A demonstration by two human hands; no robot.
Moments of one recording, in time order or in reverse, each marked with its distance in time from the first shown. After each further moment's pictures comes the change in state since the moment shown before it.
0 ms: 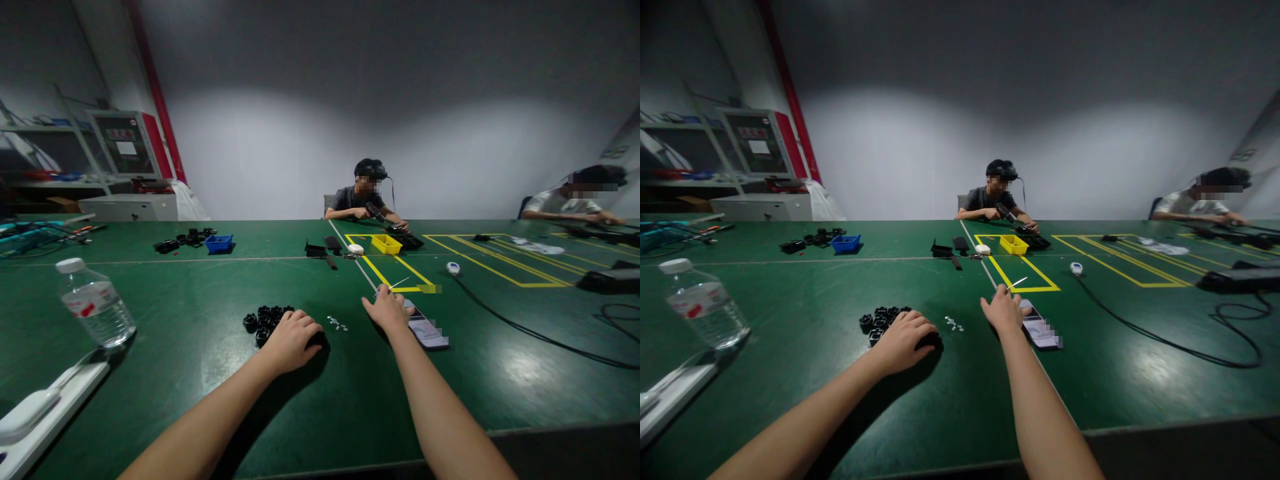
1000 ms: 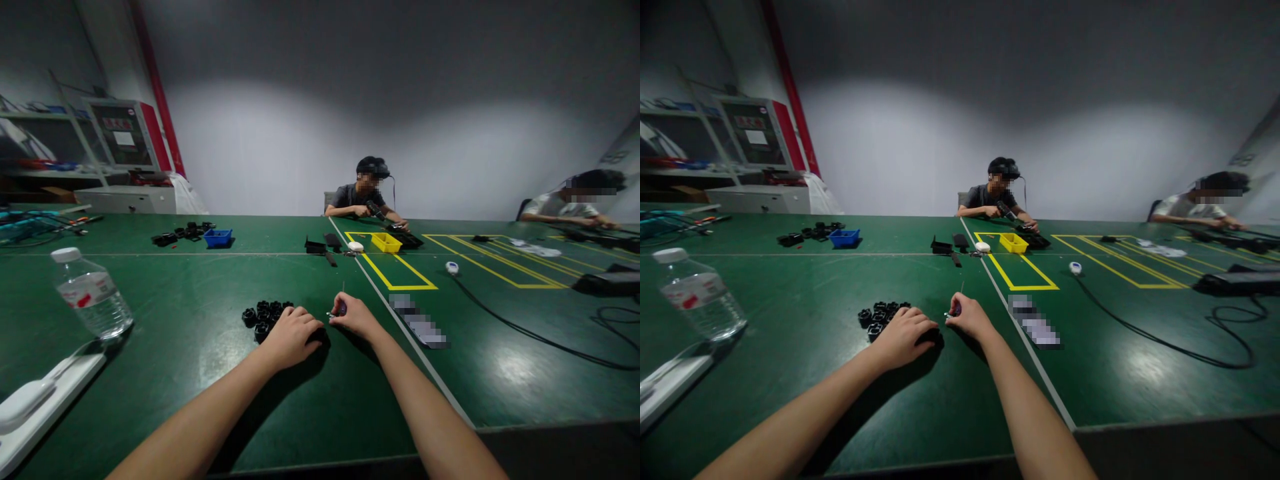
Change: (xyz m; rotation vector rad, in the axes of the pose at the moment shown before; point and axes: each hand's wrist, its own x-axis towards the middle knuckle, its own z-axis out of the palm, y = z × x) left_hand 0.001 -0.001 0.007 0.026 0.051 0.024; right_hand -0.022 -0.035 0.027 0.606 -0.311 -0.535
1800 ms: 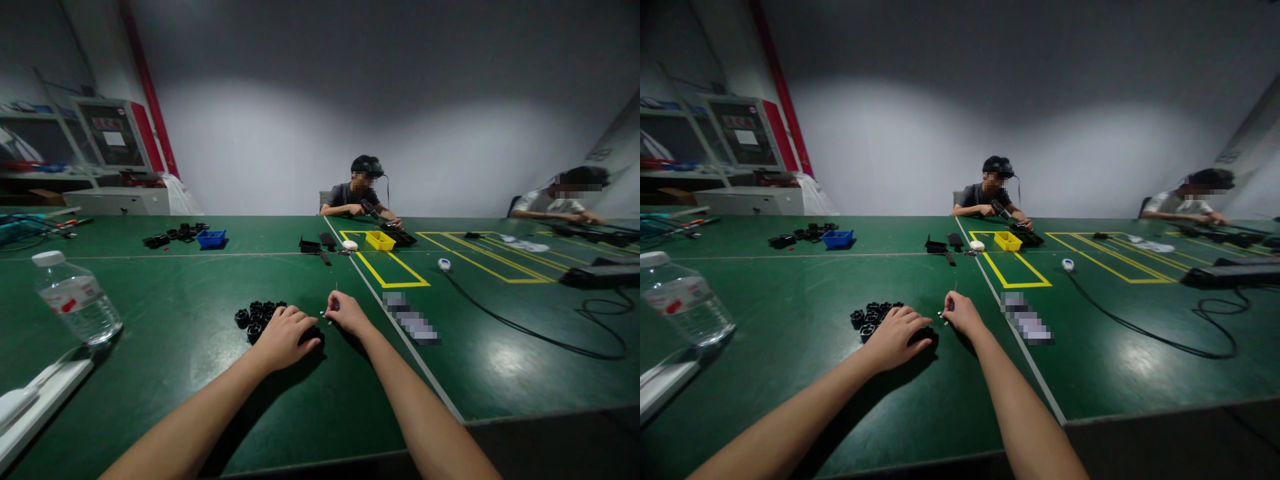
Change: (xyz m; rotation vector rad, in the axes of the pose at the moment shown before) left_hand -0.001 0.001 0.003 -0.018 0.052 -0.029; right_hand 0.006 0.006 0.007 -0.011 0.067 0.022
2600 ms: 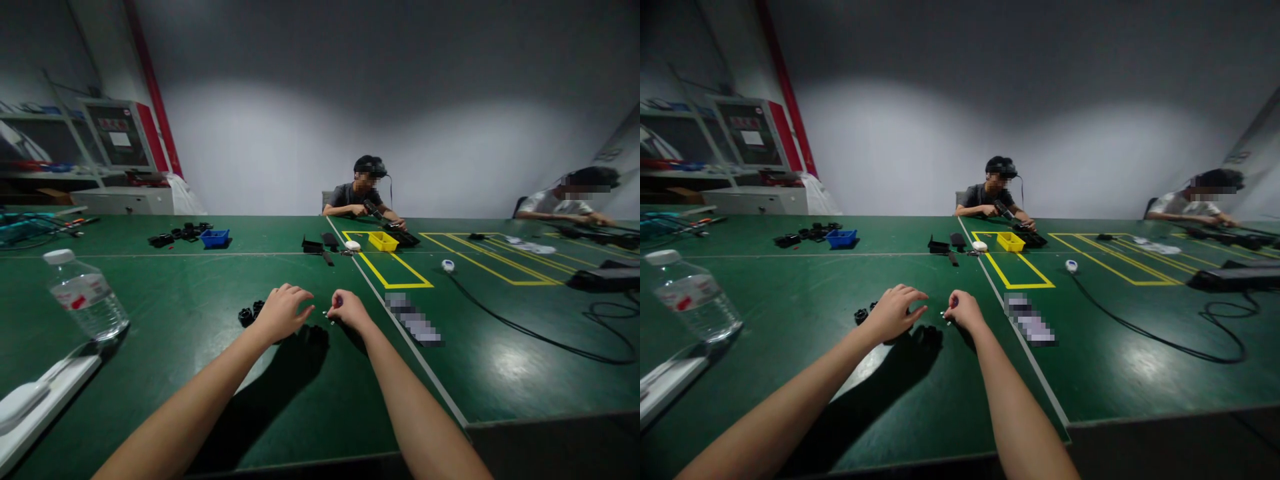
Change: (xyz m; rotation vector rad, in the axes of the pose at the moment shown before) left_hand 0.028 -0.017 -0.031 0.010 0.080 -0.119; right_hand 0.005 -0.007 -0.001 0.110 0.019 0.201
